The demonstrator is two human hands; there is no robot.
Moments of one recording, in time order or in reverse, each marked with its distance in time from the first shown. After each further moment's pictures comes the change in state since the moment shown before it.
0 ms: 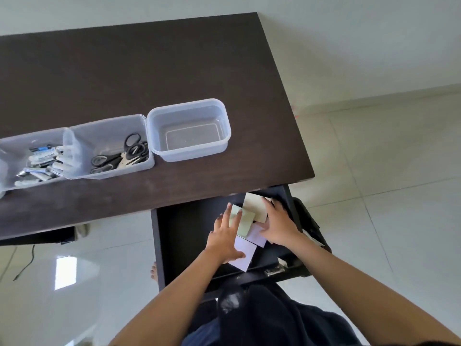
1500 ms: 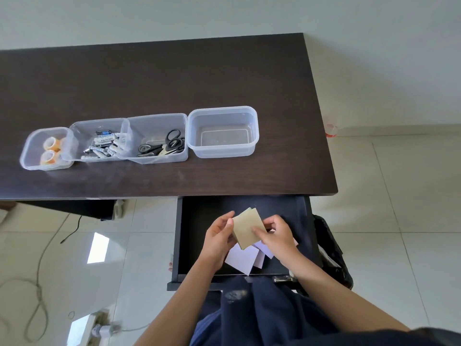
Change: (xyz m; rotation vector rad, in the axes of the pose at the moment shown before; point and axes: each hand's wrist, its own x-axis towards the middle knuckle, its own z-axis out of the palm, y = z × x) left_hand -0.059 0.003 -0.018 -1.752 0.413 -0.247; right_hand -0.032 -0.041 0.017 0.800 0.072 -0.036
